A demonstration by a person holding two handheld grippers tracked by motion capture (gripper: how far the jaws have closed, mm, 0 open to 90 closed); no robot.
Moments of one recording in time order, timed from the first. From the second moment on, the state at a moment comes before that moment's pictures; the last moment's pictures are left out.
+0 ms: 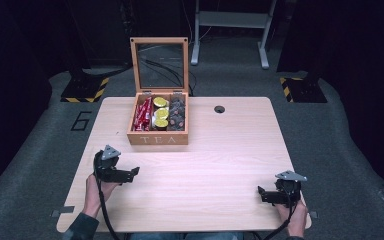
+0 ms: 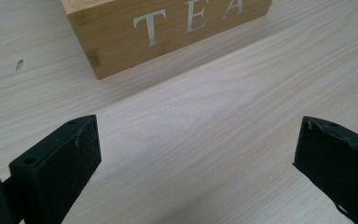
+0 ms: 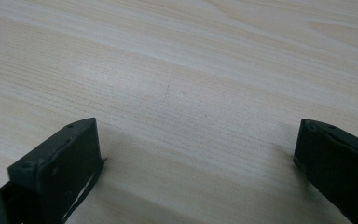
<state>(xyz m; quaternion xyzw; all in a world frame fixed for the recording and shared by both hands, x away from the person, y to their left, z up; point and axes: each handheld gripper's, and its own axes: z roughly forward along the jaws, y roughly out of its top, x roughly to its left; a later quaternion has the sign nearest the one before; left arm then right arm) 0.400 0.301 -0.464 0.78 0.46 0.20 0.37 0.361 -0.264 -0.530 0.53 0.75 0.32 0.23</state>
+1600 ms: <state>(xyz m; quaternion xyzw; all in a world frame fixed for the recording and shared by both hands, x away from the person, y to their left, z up) 0.476 0.261 -0.409 0.81 0.41 0.20 0.38 0.361 -0.264 -0.530 0.53 0.75 0.32 0.22</state>
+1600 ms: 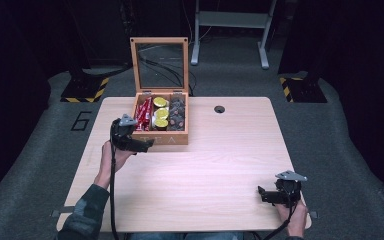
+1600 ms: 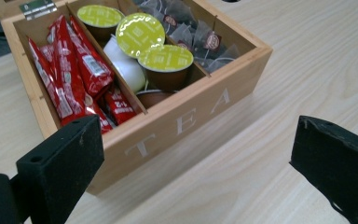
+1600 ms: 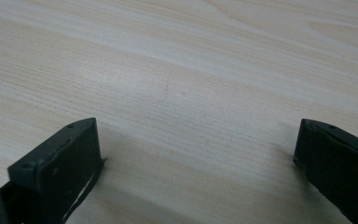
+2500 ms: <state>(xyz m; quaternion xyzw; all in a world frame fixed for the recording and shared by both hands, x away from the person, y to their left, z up) 0.541 0.233 -0.416 0.80 0.42 0.18 0.38 0.361 -0.264 -0.530 0.53 0.75 0.32 0.23</state>
